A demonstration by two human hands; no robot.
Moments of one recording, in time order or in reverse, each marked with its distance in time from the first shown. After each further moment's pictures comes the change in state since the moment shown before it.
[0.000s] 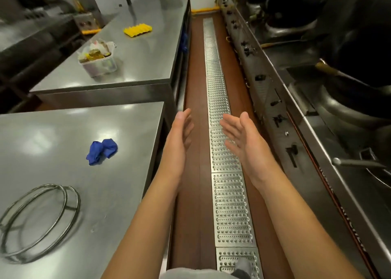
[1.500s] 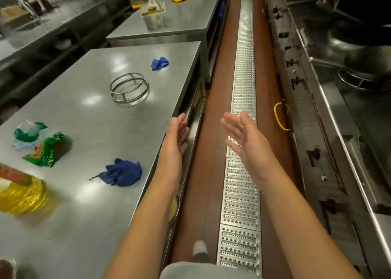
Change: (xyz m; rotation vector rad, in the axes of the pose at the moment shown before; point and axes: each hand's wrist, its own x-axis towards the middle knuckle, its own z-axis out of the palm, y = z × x) left_hand -0.680 -0.036 -0.044 0.105 0.248 -0.032; right_hand -0.632 0.103 -0.001 0.057 -0.148 0.103
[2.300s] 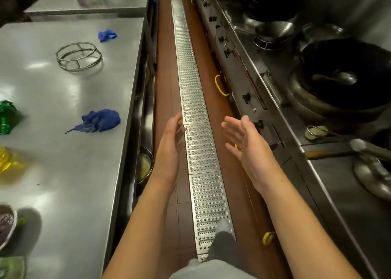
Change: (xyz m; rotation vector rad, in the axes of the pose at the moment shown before) left_hand -0.288 -0.051 -0.118 -0.089 -0.334 -0.070; right_hand -0.358 0.095 0.070 -0.094 0.358 -0.005
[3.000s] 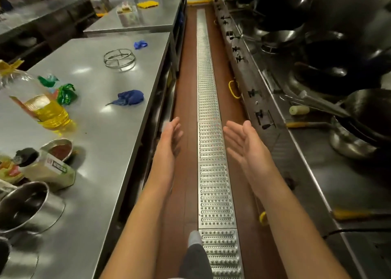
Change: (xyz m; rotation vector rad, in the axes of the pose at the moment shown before) left_hand -0.294 -0.016 0.035 0.002 0.118 0.077; right_hand -0.264 0.044 -0.082 0.083 -0.130 -0.047
